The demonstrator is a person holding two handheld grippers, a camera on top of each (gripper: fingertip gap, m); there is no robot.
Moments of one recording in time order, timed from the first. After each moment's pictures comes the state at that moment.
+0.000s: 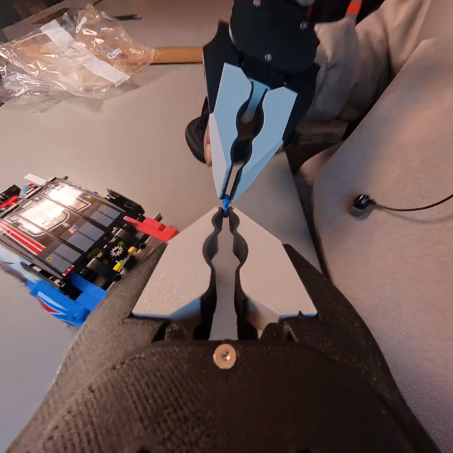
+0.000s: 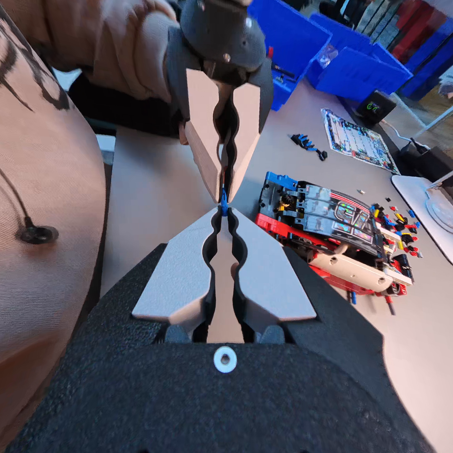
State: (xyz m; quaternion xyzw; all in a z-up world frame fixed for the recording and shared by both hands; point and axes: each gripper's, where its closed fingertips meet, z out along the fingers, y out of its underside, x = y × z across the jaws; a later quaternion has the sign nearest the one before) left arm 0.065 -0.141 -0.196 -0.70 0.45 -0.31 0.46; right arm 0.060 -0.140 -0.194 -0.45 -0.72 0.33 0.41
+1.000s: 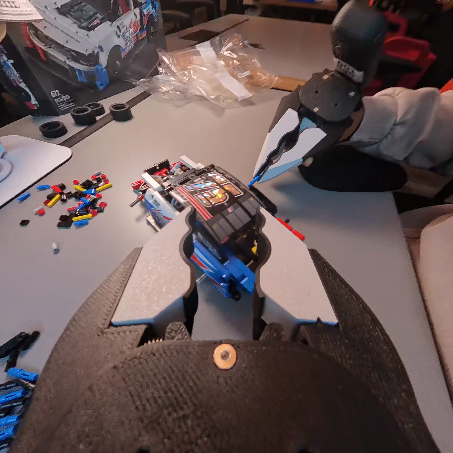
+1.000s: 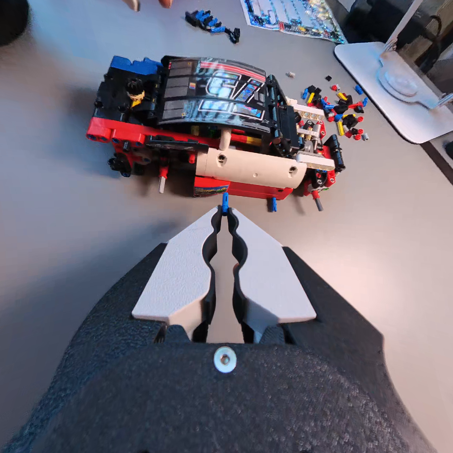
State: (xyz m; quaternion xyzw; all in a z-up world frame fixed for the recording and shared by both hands) left arm -0.025 -0.038 -0.181 -0.77 0.30 -0.24 0.52; right arm 0.079 0.005 -0.245 -0.60 -0.66 0.24 0.38
